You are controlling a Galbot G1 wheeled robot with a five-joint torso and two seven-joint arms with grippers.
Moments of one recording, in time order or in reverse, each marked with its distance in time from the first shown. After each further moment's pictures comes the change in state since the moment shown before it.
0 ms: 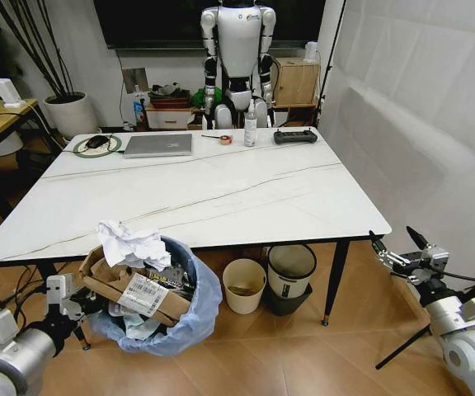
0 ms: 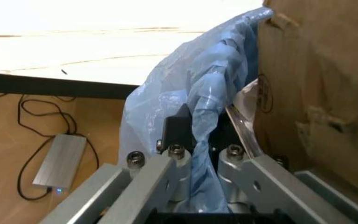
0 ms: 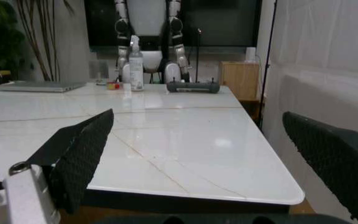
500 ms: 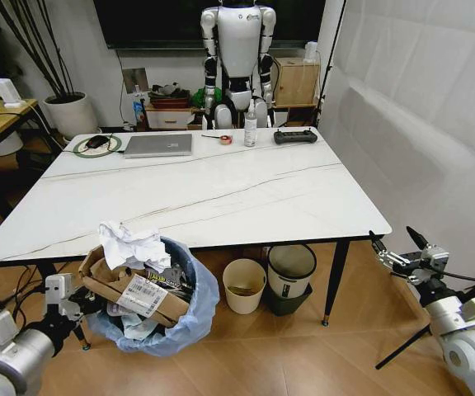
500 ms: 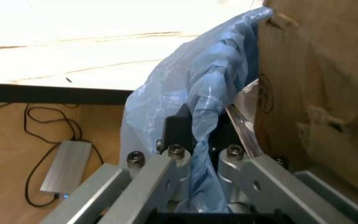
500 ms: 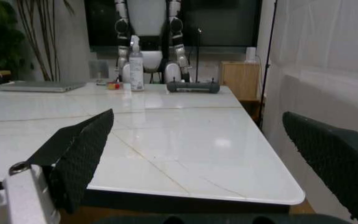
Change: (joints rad) left arm -0.009 0.000 0.003 0.009 0.041 -0.008 0.011; right arm 0.000 0.000 0.000 0.000 0.000 0.000 0.000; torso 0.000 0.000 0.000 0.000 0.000
